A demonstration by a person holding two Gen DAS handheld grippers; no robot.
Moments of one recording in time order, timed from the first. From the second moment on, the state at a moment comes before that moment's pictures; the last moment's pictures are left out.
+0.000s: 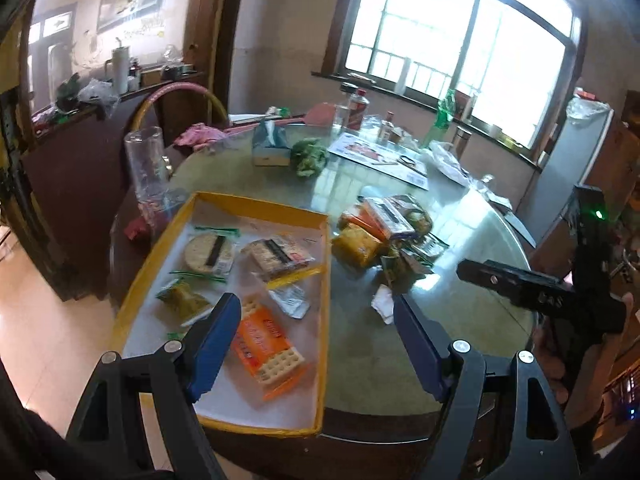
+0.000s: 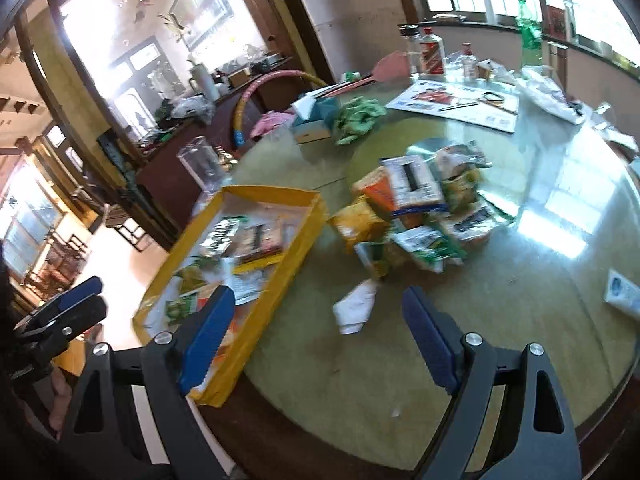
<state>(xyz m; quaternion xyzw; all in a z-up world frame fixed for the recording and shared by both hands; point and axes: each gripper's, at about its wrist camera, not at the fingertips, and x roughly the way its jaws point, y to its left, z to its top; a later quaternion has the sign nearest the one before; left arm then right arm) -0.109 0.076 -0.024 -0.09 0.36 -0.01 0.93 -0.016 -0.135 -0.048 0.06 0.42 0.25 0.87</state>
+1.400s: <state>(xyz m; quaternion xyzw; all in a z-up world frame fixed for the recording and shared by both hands) 0.004 0.008 -0.092 -0.07 0.43 -0.04 0.90 0.119 -0.174 -0.172 0.16 0.57 0.17 0.79</state>
